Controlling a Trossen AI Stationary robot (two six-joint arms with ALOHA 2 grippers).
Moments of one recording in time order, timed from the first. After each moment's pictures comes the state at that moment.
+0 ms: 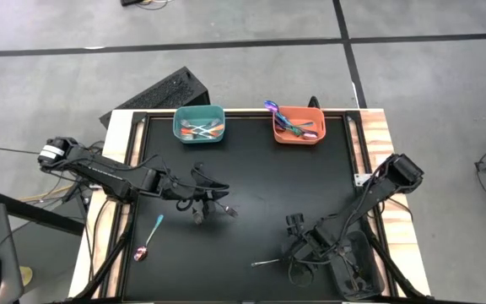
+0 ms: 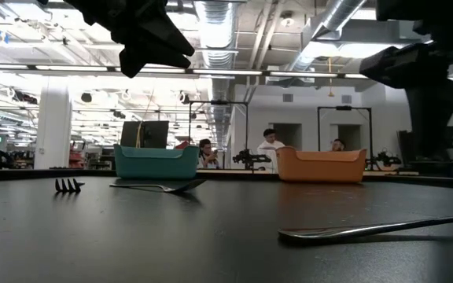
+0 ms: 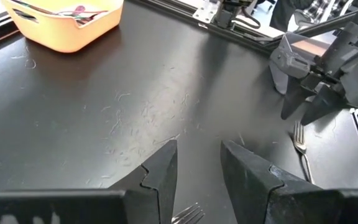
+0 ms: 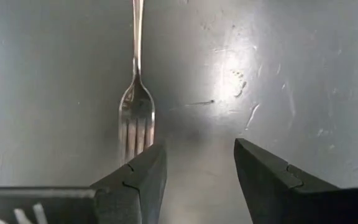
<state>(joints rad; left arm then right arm) -0.21 1.26 0.78 -0.05 -0.36 -0.49 0.62 1.76 1.17 -0.74 0.18 0.37</state>
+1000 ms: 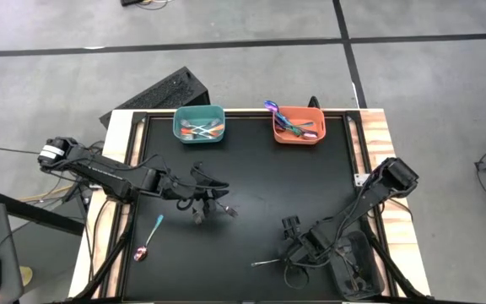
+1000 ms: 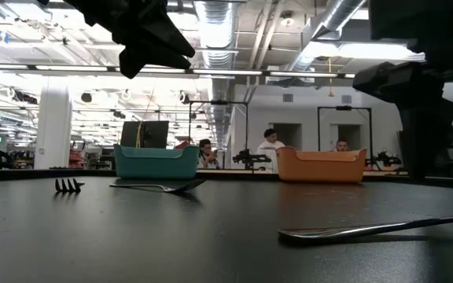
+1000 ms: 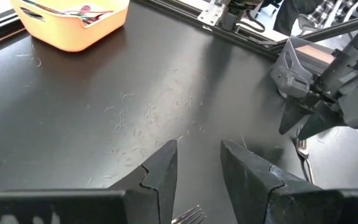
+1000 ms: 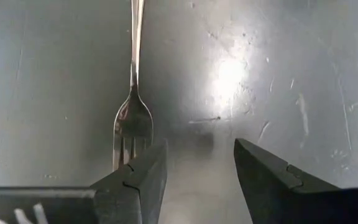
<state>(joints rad) -0.20 1.26 0.78 -0.05 -0.38 -0.51 0.63 1.82 1.17 -0.68 0.19 0.34</state>
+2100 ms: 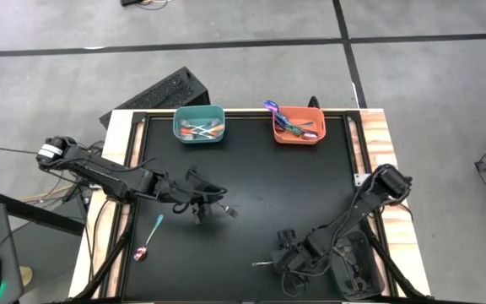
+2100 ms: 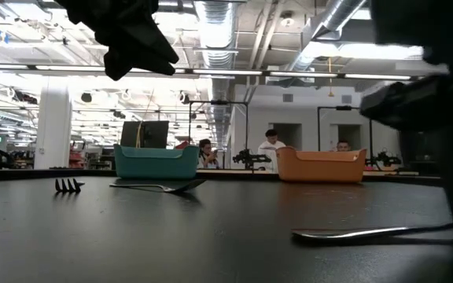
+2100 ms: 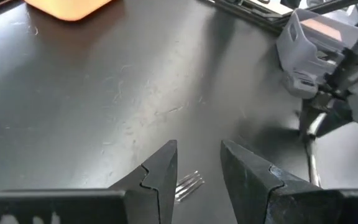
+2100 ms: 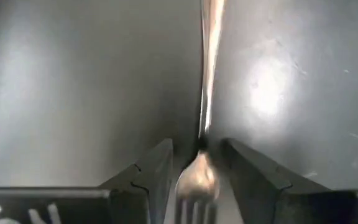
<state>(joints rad) -0.25 1.24 0.78 -0.18 -0.37 -0.58 0.65 1.91 1.19 -0.48 0.07 0.44</state>
